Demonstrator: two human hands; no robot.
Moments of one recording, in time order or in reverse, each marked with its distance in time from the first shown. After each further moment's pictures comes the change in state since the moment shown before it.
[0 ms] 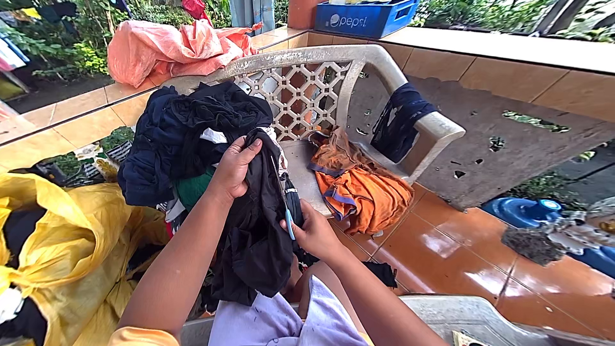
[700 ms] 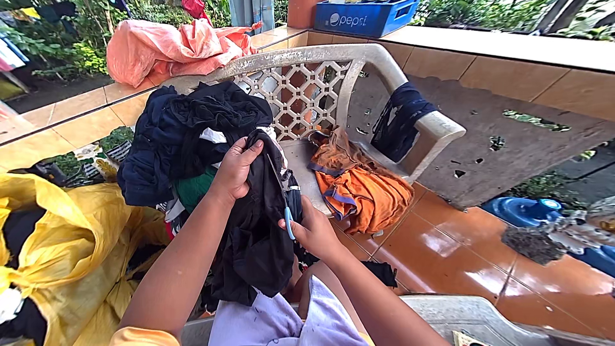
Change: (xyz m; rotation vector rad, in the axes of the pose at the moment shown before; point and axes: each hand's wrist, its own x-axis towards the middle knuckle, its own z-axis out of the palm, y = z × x) left_hand 0.001 -0.004 0.002 0.001 -0.002 0.007; right_hand 0.001 -0.008 -0.003 -0.084 0.032 -0.027
